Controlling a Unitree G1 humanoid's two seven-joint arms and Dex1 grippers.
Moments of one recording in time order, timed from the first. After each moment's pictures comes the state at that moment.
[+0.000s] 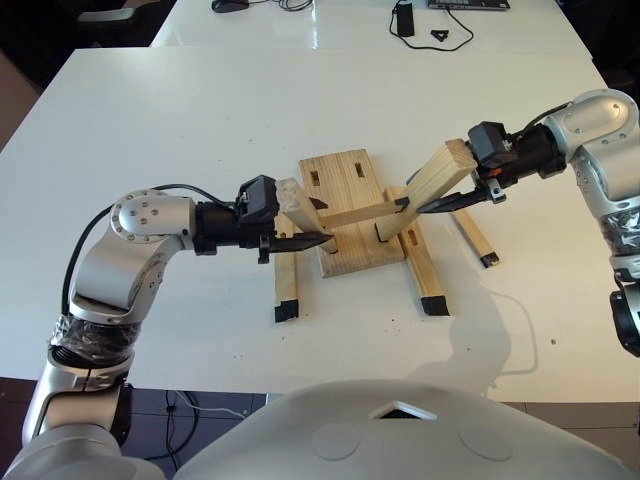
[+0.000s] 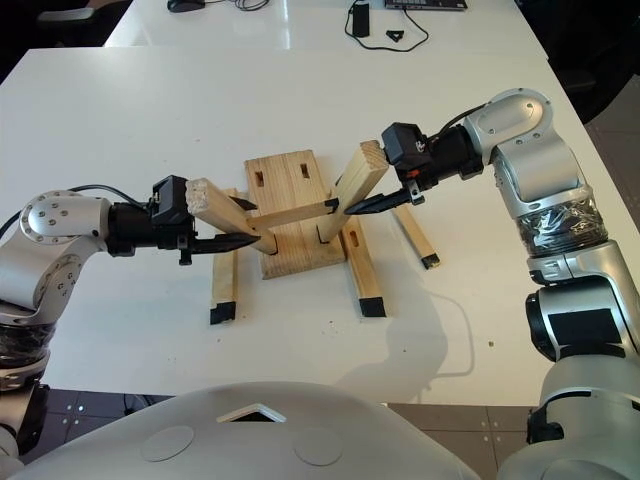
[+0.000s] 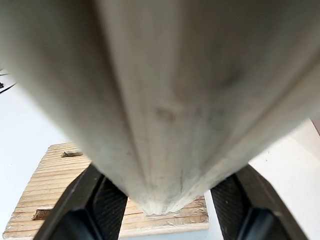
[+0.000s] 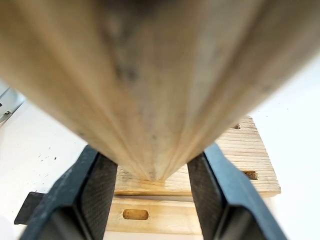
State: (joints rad) left arm -0.16 0.70 -0.08 -0.42 -0.48 0.45 -1.13; right arm -0.69 -0.79 0.37 0.21 0.43 0.13 1.59
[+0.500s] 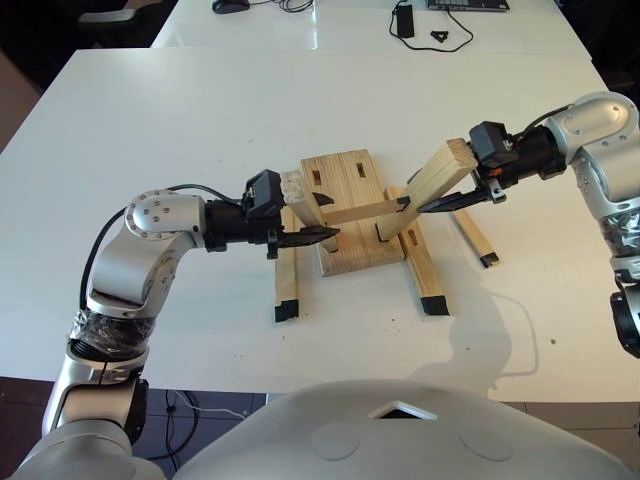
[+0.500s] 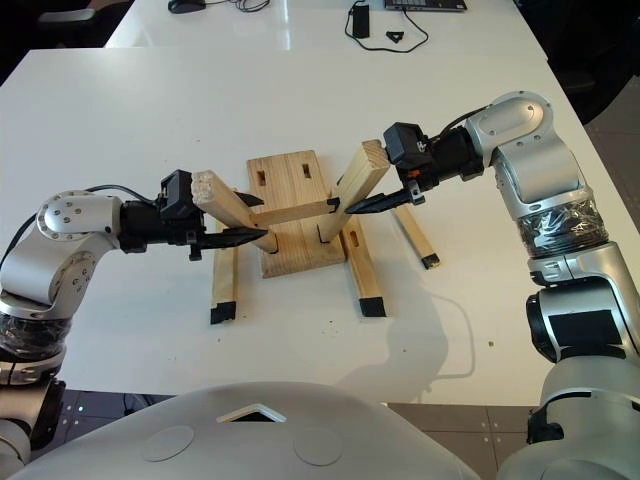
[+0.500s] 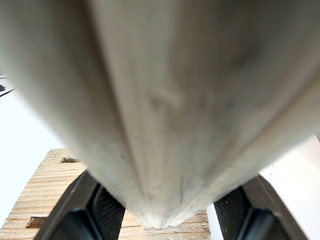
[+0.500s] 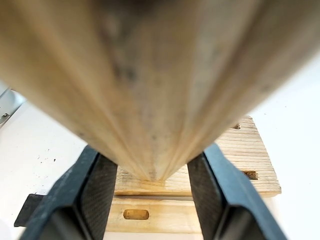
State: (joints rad) left arm -0.18 0.65 -0.10 -0.36 -0.47 0.42 -1.12; right arm -0.68 -0.79 0.37 0.22 0.43 0.13 1.57
